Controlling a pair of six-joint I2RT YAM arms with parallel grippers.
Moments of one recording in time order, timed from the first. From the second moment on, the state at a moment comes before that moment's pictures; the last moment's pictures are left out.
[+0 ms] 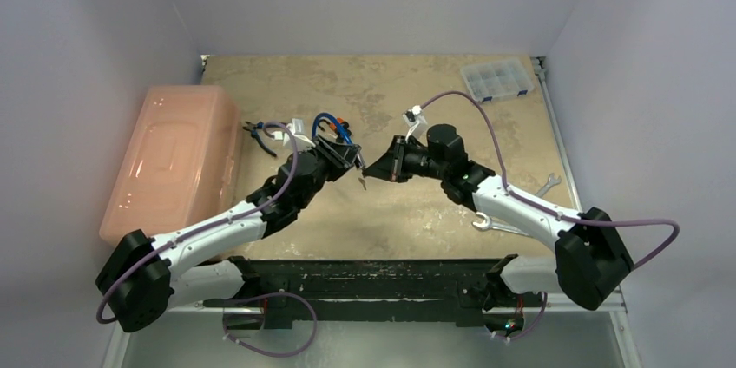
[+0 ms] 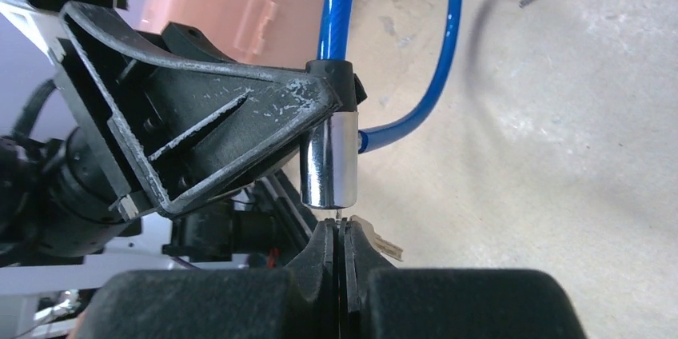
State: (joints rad) left arm -0.80 1.13 0.60 0.27 -0.36 -1.14; right arm 0.66 1.29 0.76 0.18 -0.43 0.78
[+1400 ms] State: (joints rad) left arm -0.79 1.12 0.44 1.33 -0.23 -1.01; right arm 0.56 1.63 0.80 1.51 -0.81 1.87
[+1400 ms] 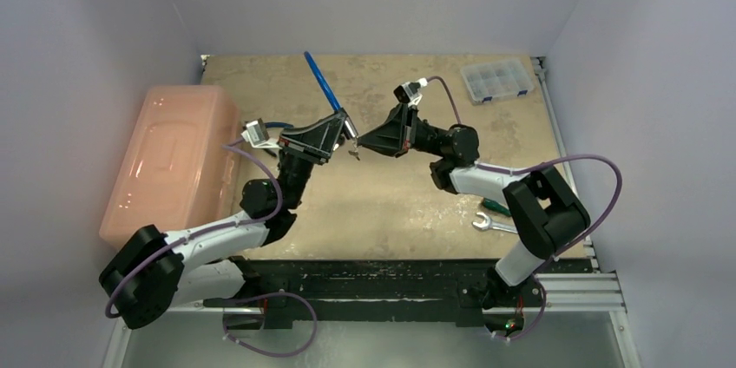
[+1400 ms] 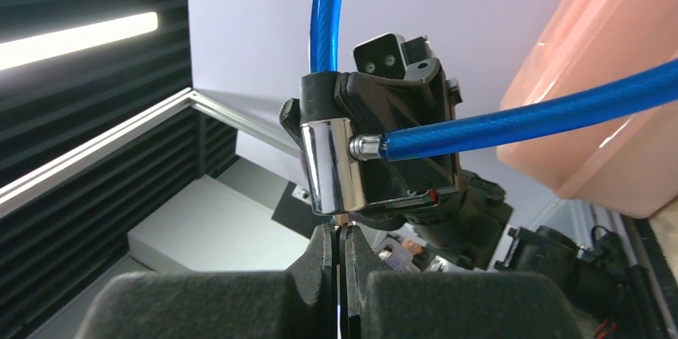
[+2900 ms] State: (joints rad) left arm -0.82 1.11 0.52 0.64 -0.41 -0.97; right arm 0.48 1.00 0.89 -0.11 -0.43 0.62
